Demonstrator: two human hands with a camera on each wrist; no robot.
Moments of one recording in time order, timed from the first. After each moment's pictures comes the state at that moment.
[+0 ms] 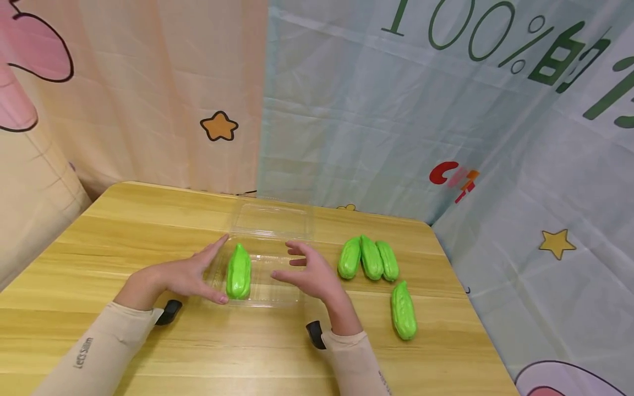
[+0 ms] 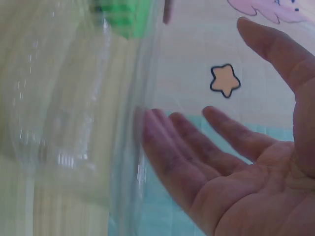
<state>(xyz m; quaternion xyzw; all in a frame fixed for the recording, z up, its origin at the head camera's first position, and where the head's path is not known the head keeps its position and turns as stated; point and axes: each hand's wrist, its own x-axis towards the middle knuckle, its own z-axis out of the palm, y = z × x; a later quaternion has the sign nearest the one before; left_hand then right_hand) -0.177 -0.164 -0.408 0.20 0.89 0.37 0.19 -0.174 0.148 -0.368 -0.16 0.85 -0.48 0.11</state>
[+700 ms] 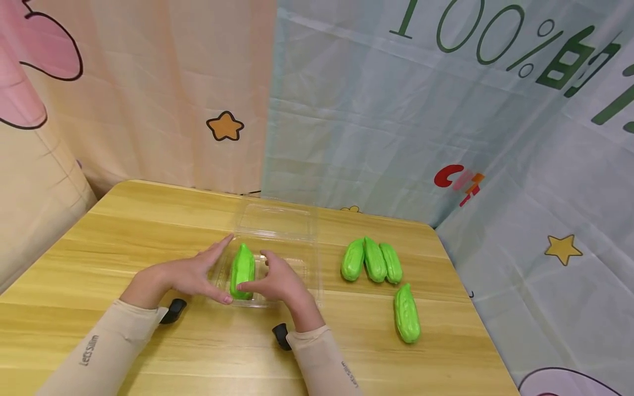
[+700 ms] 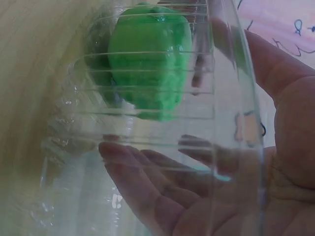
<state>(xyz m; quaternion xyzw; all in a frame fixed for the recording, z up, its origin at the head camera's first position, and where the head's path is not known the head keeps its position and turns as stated) -0.178 -0.164 -0.408 0.22 0.89 0.35 0.18 -0.174 0.072 -0.388 -0.13 0.88 -0.41 0.18</state>
